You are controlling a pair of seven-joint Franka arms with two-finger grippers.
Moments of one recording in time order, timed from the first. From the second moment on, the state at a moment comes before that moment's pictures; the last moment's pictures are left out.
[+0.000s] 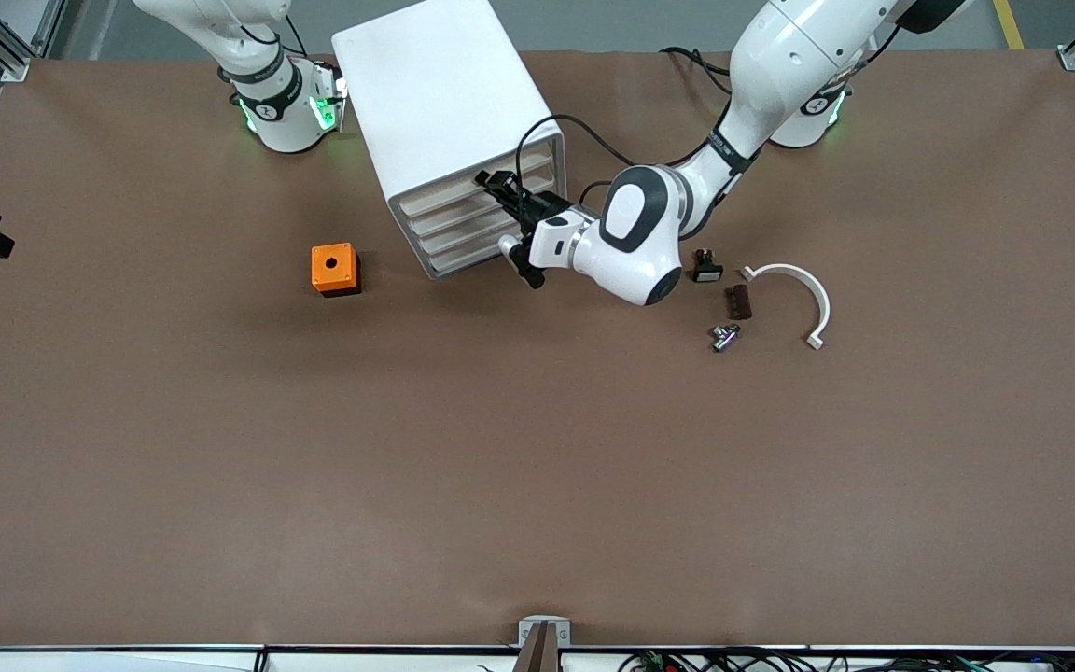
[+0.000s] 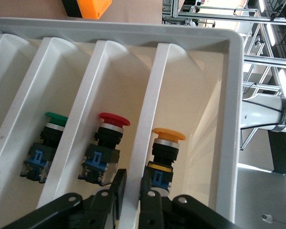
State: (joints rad) left arm -0.37 0.61 -0.45 -1.81 -1.24 1.93 0.58; right arm -0.08 0.02 -0.05 -1.47 -0.02 1.50 -0.03
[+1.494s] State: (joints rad) left arm -0.28 0.78 -0.26 -1.53 -1.20 1.69 0.51; right arm 0.00 0.04 -0.04 -1.47 -0.01 1.50 0.08
